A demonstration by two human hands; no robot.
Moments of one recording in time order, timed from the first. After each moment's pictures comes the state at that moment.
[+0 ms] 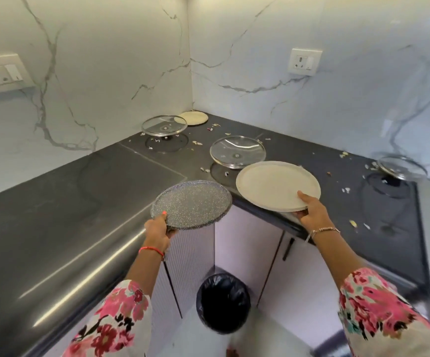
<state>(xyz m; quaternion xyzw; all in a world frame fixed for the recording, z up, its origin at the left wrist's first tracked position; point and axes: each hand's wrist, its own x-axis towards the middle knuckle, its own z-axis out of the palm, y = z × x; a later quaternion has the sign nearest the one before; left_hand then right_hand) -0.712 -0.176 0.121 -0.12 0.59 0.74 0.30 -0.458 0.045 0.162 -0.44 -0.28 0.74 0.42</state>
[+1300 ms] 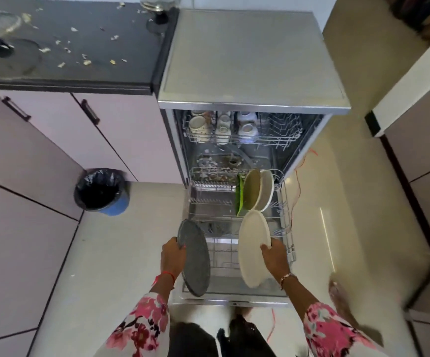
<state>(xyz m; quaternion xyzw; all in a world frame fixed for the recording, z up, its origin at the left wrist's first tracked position) -0.067 -0.371 -0.069 0.39 0.80 0.21 0.40 0.189 -0.346 -0.050 -0.75 -0.43 0.45 0.23</state>
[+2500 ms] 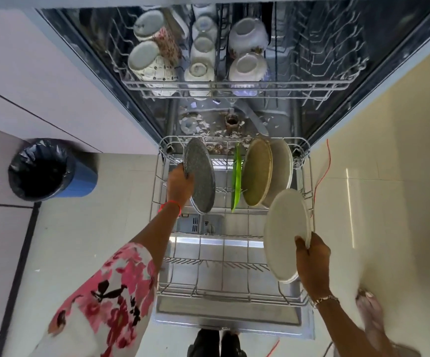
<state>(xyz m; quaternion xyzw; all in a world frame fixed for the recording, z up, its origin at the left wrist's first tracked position) 0.000 -0.067 -0.293 0.48 0.79 0.25 0.30 0.283 -0.196 -0.259 -0.77 -0.46 0.35 0.27</state>
